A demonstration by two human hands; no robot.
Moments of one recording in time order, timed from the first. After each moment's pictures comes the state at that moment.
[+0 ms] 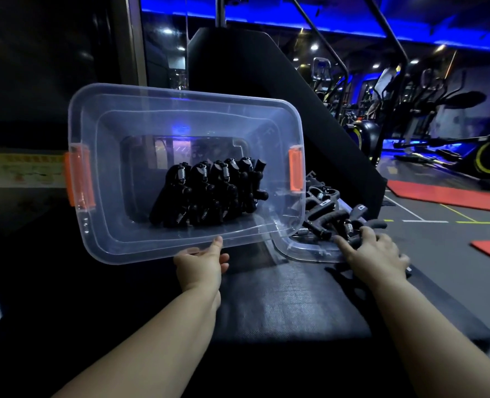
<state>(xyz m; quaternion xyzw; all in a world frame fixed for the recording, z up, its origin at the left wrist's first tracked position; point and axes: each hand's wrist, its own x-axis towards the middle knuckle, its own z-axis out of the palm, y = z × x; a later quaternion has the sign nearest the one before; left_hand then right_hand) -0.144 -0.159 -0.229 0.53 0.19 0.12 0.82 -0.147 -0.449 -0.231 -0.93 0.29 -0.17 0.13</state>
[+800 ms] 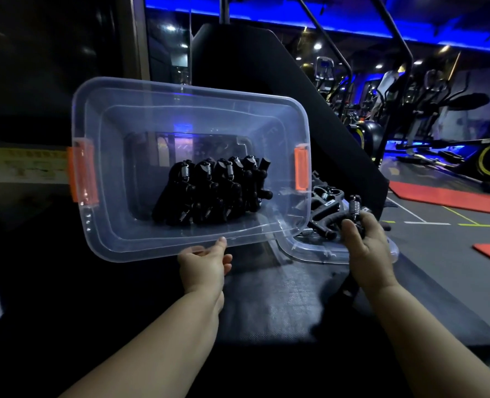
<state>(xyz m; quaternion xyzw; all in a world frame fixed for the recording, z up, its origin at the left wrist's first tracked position) -0.147 -0.159 -0.231 0.54 0.17 0.11 0.82 -0.161 -0.413 -0.221 -0.81 0.03 -0.36 0.46</state>
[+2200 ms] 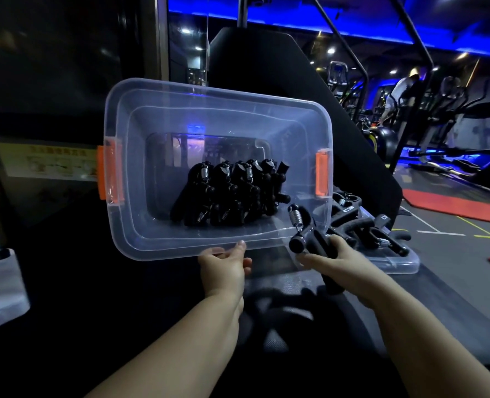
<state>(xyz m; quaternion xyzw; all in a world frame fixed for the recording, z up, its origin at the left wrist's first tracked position) -0.148 -0.154 -0.228 0.53 0.15 0.11 0.83 -0.183 -0.337 -0.188 -0.88 0.06 -0.03 0.47</state>
